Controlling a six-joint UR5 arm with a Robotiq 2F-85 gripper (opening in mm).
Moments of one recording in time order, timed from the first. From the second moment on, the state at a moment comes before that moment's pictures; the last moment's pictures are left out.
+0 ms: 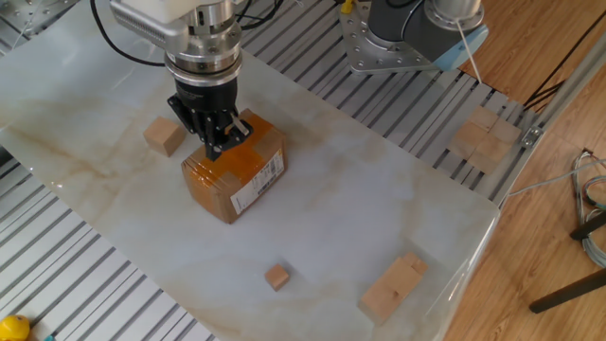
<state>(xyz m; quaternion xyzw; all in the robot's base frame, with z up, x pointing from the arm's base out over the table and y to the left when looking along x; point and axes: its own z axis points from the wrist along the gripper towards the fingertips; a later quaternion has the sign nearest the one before) 0.574 0.013 0.182 -0.05 1.00 0.01 0.08</state>
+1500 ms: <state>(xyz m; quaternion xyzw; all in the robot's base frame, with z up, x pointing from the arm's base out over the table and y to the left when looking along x) 0.550 -0.076 0.193 -0.06 1.00 -0.02 0.06</state>
